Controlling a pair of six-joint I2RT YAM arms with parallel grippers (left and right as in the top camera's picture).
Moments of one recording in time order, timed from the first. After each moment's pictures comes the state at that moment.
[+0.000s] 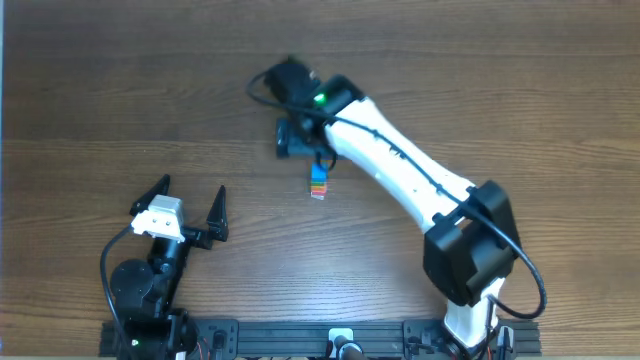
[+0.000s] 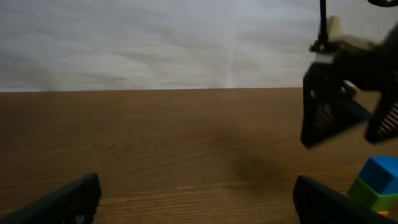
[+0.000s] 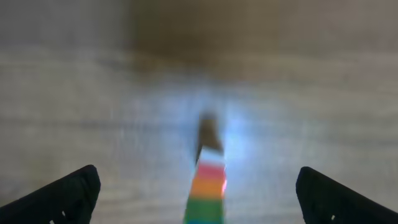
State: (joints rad) left arm -0.01 0.01 0.01 -0.06 0.20 -0.06; right arm 0.68 1.97 1.72 -1.10 0.07 0.67
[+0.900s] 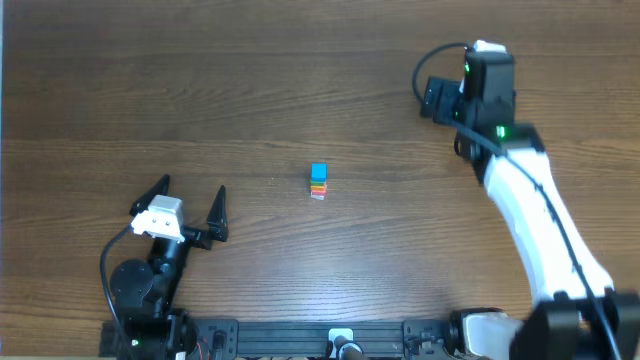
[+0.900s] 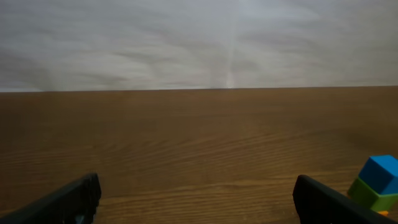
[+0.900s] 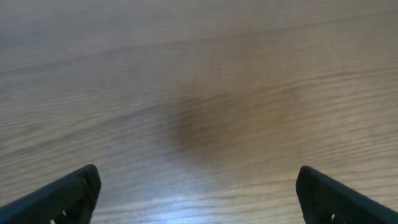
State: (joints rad) left arm -0.01 0.01 0.01 -0.06 0.20 -0.06; right arm 0.07 1.44 1.04 -0.34 0.16 0.20
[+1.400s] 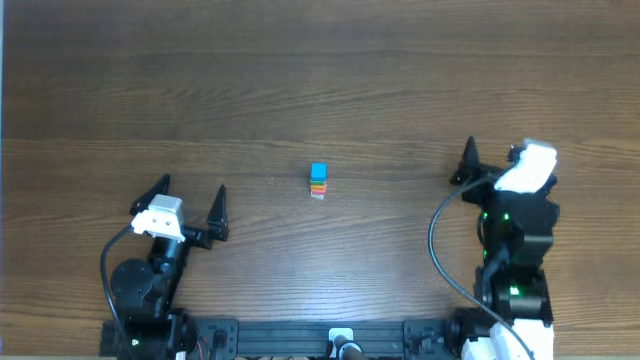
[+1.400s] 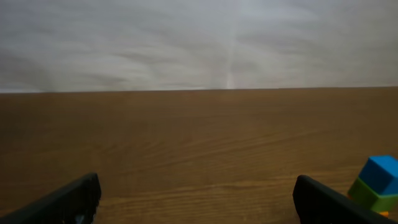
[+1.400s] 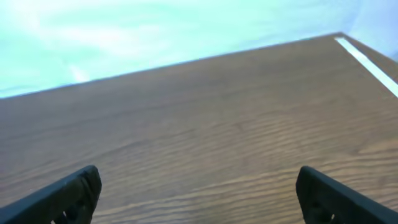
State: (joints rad) left arm -0.01 0.01 0.01 -0.06 0.20 -0.06; right arm -0.07 0.59 0.34 0.01 0.10 0.14
